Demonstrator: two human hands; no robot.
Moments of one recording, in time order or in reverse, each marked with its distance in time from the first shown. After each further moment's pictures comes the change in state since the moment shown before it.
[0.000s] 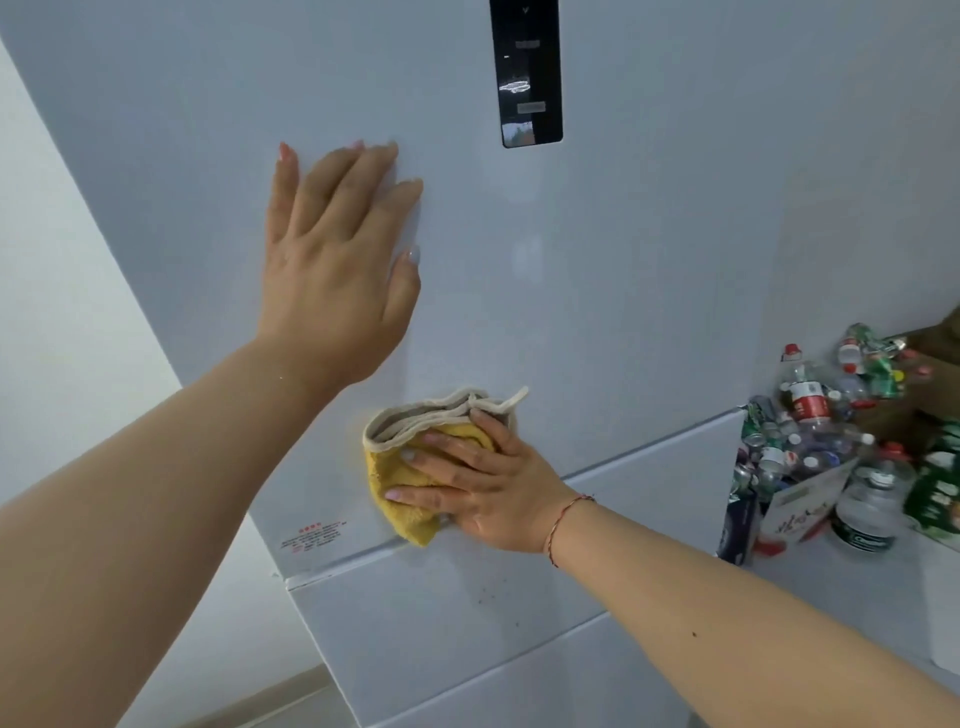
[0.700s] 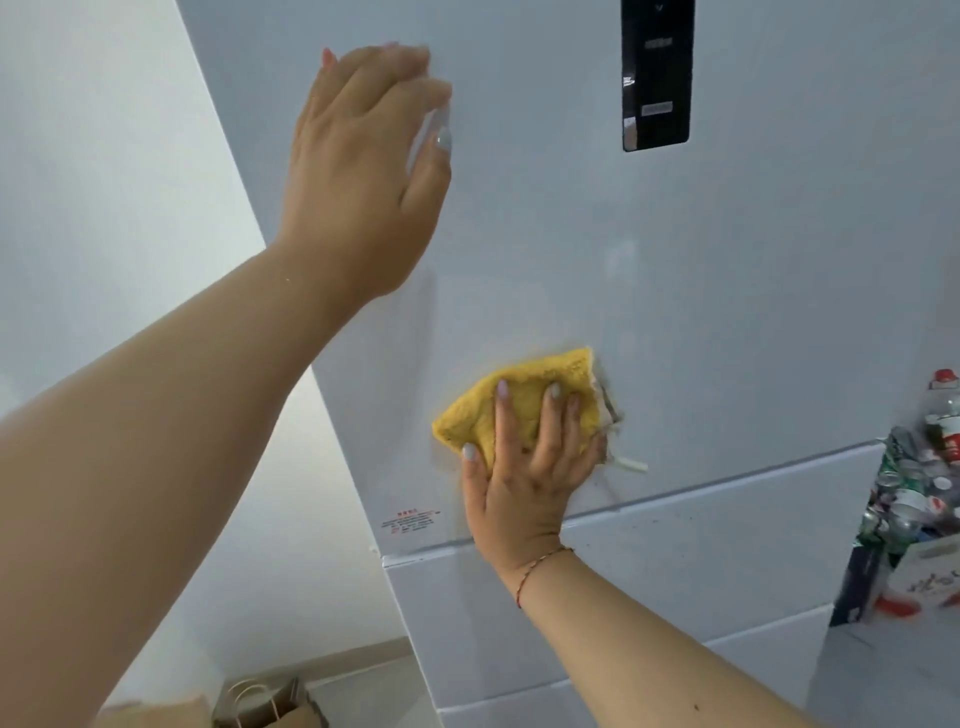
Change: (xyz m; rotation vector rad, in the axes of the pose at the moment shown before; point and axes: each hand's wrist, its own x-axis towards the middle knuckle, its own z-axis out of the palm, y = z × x) left_hand 0.040 -0.041 -0.046 -0.085 0.074 -0.093; right_hand 0.072 -0.073 0.012 0.102 0.179 0.994
